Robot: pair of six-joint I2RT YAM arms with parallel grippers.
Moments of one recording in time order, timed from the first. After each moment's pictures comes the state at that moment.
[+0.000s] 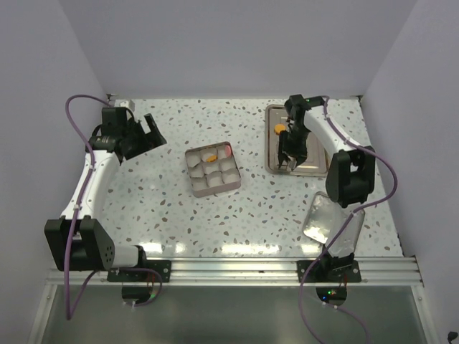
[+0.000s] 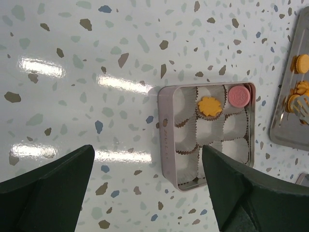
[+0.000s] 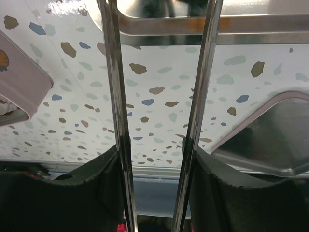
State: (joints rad) left arm 0.03 1.35 1.20 -0.62 0.17 -0.41; right arm 0.24 2.02 1.80 -1.34 -0.11 0.41
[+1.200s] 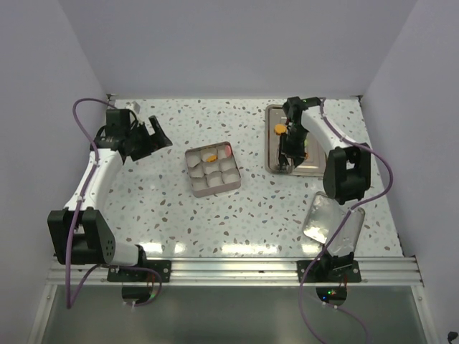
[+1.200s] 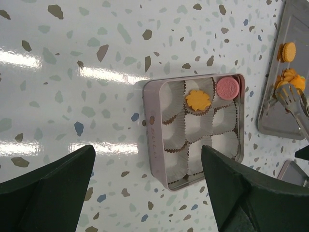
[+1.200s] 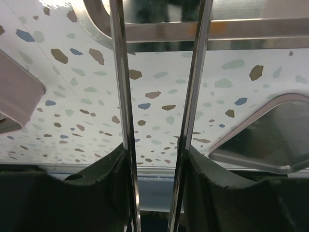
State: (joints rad) left arm 0.03 1.40 1.17 -0.56 0.26 -0.43; right arm 0.24 2.07 1.82 -1.36 -0.09 0.41
